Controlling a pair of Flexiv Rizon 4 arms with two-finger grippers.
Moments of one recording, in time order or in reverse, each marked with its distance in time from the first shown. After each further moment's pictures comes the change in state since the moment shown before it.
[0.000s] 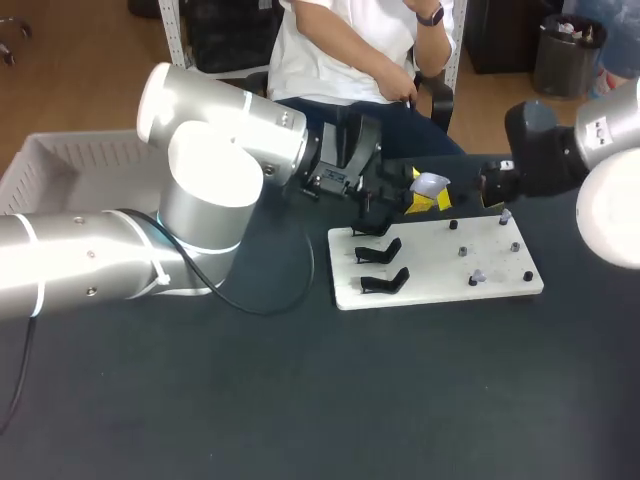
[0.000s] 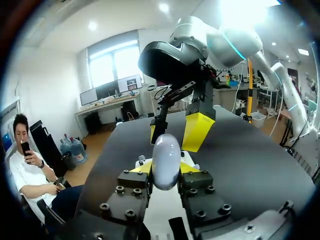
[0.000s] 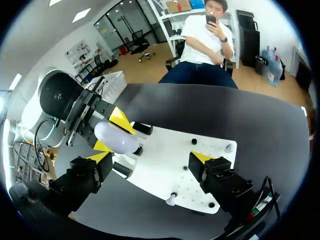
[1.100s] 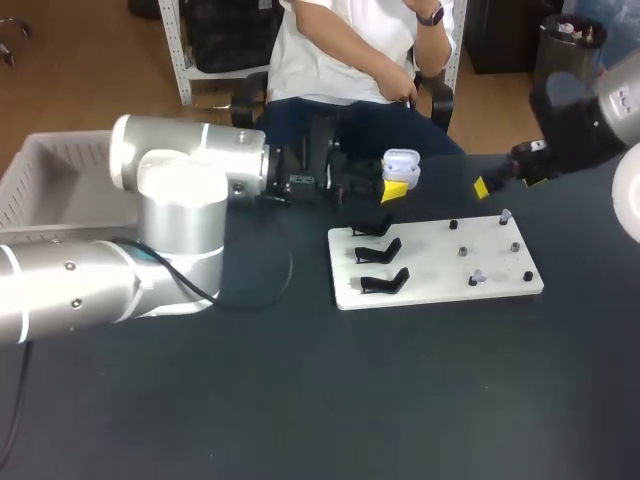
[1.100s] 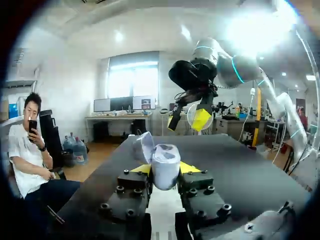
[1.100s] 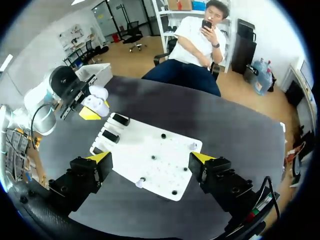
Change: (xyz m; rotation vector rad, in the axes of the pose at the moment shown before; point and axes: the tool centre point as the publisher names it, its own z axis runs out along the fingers) left arm 0.012 0.024 -0.035 -0.077 -0.256 -0.193; right arm -0.003 -0.036 -0.046 0.172 0.108 -0.114
